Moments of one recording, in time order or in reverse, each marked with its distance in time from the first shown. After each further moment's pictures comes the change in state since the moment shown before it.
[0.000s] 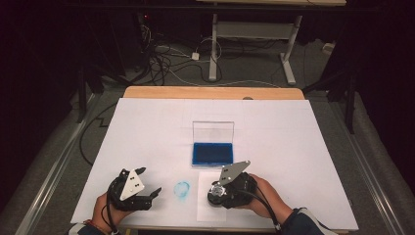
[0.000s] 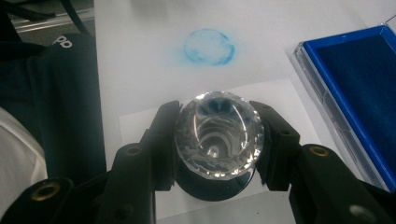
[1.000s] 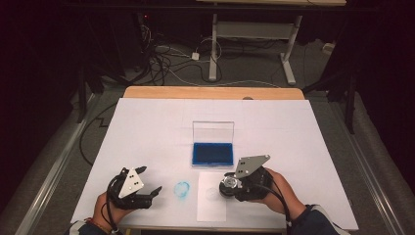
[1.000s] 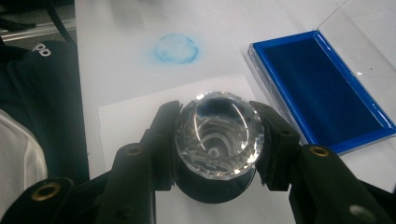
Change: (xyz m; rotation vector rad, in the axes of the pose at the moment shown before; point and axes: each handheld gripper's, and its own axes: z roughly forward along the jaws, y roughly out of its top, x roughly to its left) left arm 0.005 0.000 0.002 -0.028 -0.021 -0.024; right arm -0.015 -0.012 -0.035 -0.048 -0.076 0.006
